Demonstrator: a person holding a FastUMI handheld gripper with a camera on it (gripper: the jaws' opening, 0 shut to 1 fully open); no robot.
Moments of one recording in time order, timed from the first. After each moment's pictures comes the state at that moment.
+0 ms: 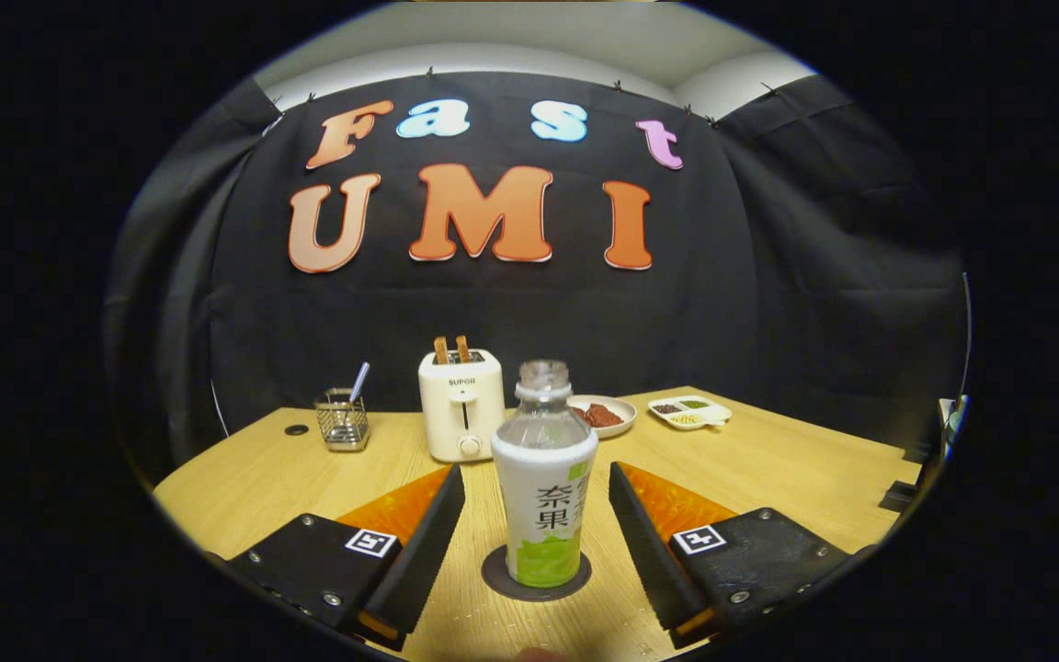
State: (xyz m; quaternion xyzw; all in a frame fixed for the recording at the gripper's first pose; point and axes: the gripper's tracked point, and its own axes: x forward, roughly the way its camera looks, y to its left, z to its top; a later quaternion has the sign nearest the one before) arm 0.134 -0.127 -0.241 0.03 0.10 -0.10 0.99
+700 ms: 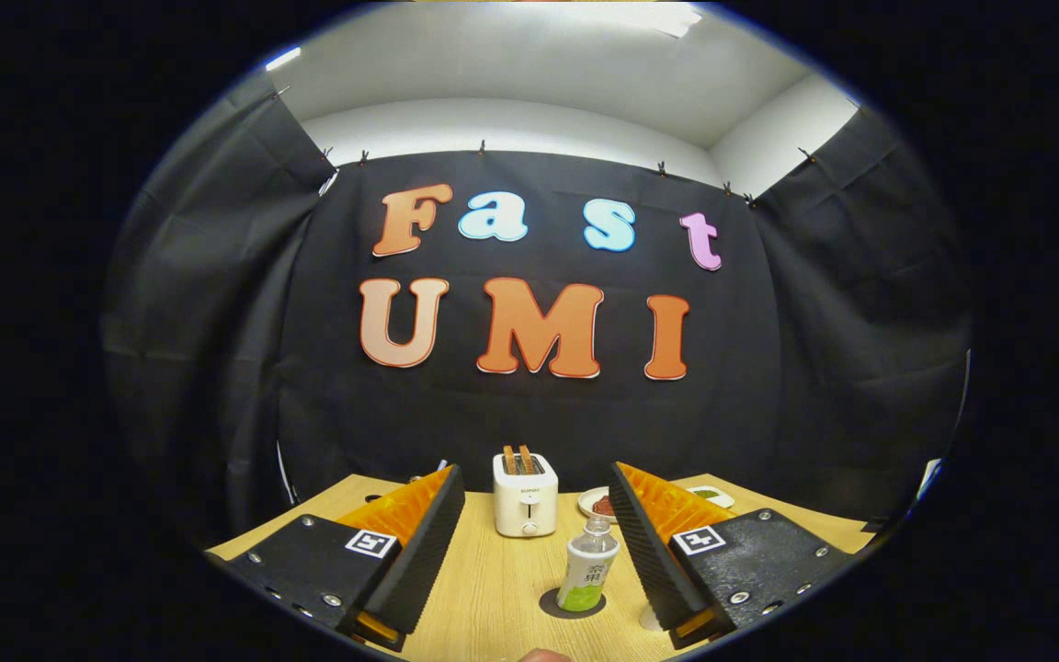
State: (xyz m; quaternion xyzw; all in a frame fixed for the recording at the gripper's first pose) arm 0.050 -0.060 -0.049 0.00 0.00 -0.03 1.00
